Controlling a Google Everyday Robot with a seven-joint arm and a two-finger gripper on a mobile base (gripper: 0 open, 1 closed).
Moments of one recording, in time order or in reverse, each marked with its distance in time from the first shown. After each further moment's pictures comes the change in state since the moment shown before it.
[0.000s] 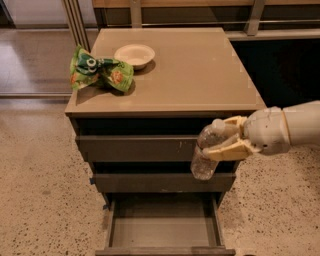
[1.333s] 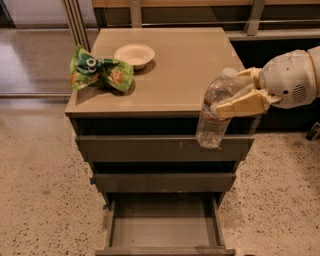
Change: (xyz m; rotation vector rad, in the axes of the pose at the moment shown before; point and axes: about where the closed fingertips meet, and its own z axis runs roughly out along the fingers) arm -0.094 -0.025 -0.052 0.021 0.007 0.008
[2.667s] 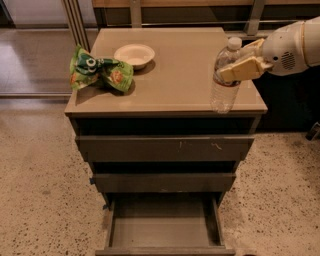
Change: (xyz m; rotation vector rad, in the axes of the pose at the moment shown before) arm -0.003 -0.109 -0.018 0.288 0.078 0.074
